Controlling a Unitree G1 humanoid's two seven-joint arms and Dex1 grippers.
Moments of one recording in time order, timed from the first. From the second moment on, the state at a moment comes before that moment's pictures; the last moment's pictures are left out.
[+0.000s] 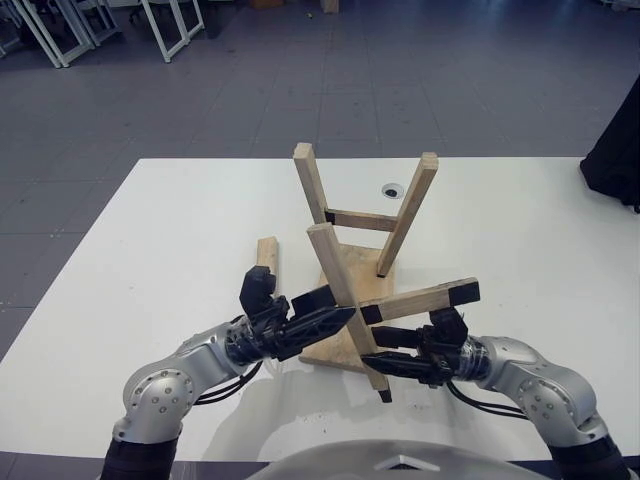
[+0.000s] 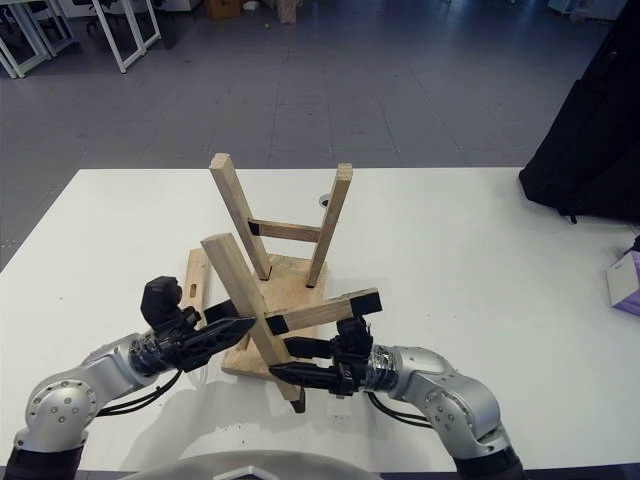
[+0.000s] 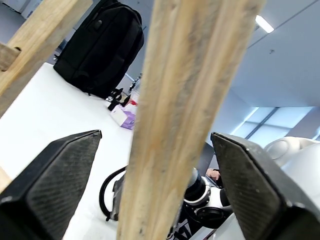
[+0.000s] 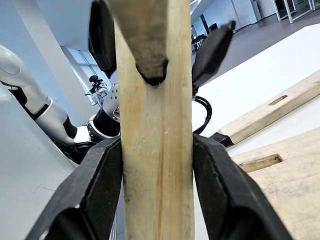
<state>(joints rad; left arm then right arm) 0.17 0.46 0.05 -0.48 -1.29 0.78 -0.80 0.13 -0.46 0.19 -0.44 0.82 0.63 1.05</state>
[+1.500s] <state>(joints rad) 0.01 0.54 0.30 -0.32 -1.04 0.54 -0.91 0.12 -0.50 0.02 -0.37 0.86 0.72 0.89</state>
